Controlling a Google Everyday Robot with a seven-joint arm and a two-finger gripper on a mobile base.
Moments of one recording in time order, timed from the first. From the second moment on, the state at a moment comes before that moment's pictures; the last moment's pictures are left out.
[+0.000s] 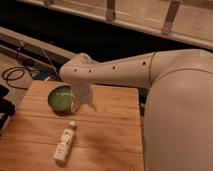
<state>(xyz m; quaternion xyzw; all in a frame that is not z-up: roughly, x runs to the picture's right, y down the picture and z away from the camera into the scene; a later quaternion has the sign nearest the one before) -0.103 0.102 0.704 -0.26 0.23 0.64 0.68</state>
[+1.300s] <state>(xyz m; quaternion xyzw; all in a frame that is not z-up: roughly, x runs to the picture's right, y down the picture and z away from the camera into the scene) -0.103 0.104 0.702 -0.25 0.22 0.64 0.69</state>
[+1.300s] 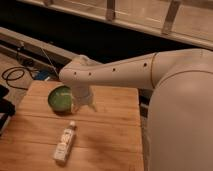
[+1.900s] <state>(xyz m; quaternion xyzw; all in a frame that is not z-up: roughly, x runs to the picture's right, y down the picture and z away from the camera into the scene) -0.107 0.100 0.700 -0.25 0.22 0.63 0.70</state>
